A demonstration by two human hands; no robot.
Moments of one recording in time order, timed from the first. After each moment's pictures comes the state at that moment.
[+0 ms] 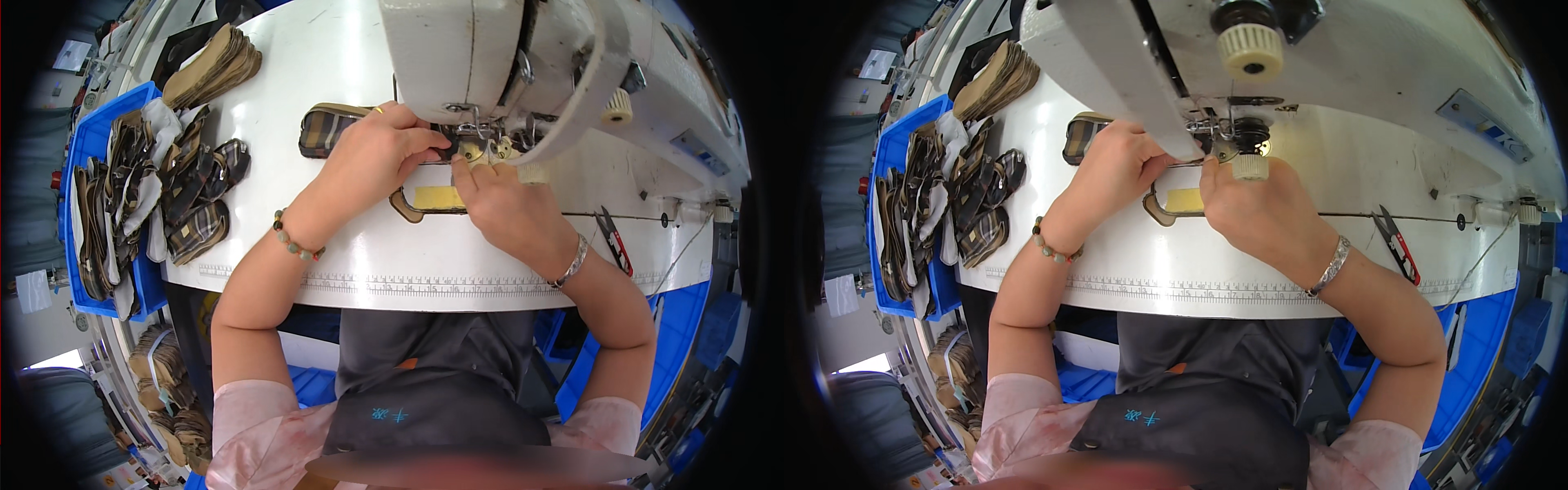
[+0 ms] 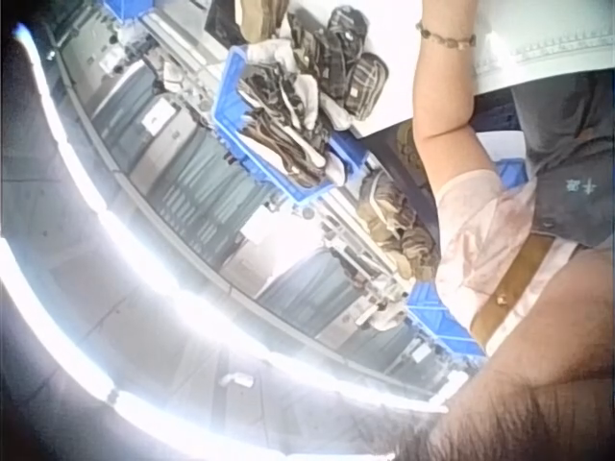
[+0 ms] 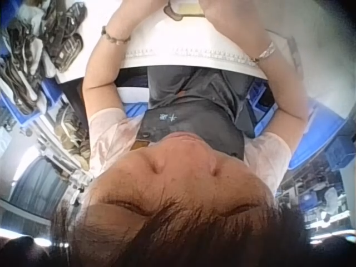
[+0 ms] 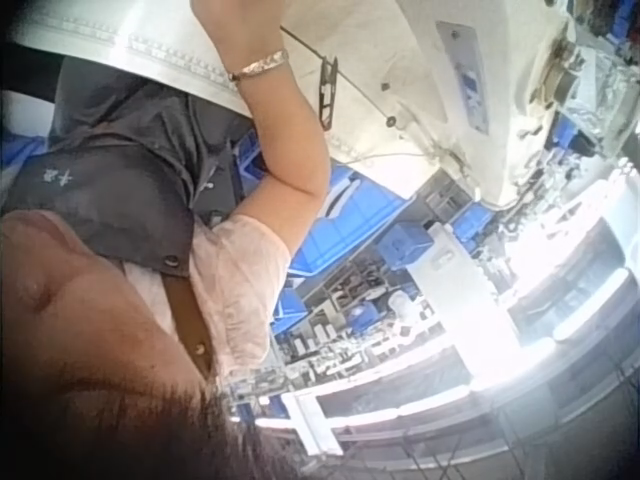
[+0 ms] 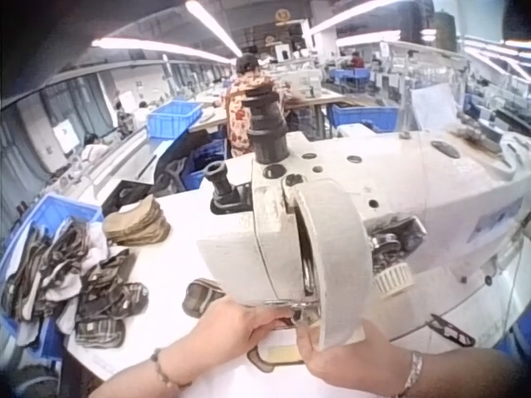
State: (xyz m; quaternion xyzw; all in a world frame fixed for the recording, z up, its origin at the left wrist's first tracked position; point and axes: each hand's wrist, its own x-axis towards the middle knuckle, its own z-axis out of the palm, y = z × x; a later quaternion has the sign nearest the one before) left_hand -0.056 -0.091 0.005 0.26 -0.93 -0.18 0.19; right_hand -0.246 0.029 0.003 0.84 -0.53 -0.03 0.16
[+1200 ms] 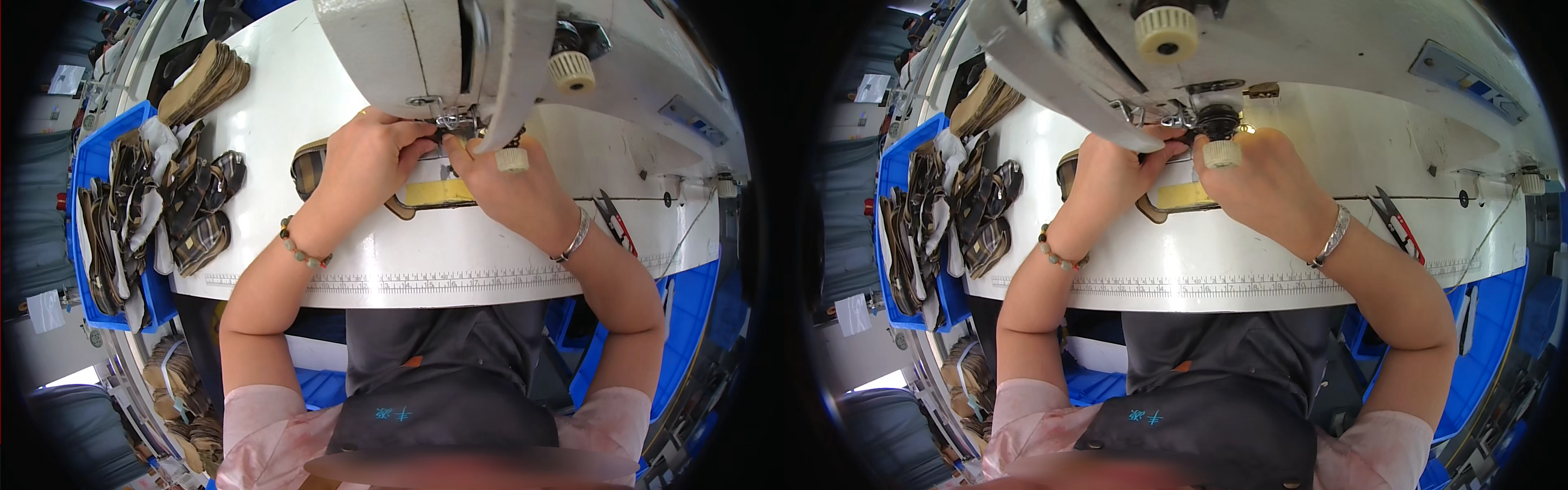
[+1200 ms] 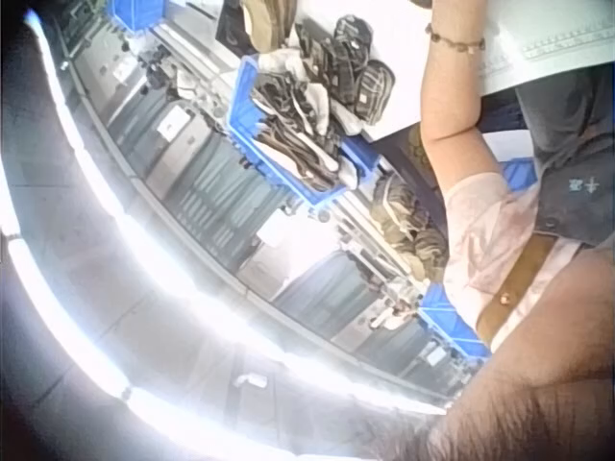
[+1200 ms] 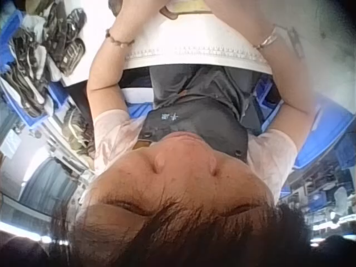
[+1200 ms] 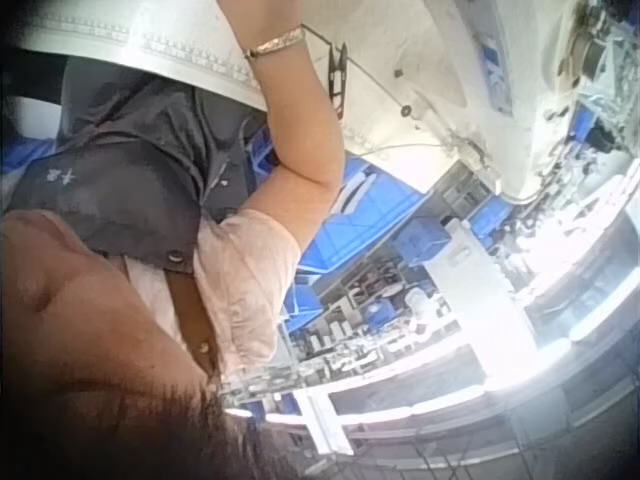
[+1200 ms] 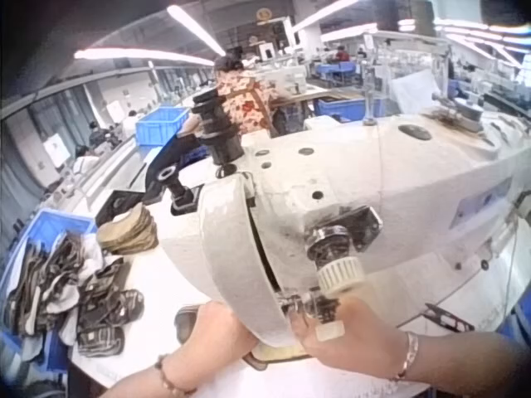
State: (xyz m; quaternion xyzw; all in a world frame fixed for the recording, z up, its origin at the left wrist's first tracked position) left_hand -0.070 -0.081 0.000 0.31 -0.91 -0.12 0.24; right_hand -0.263 0.011 -0.011 0.83 -0.49 0.17 0.19
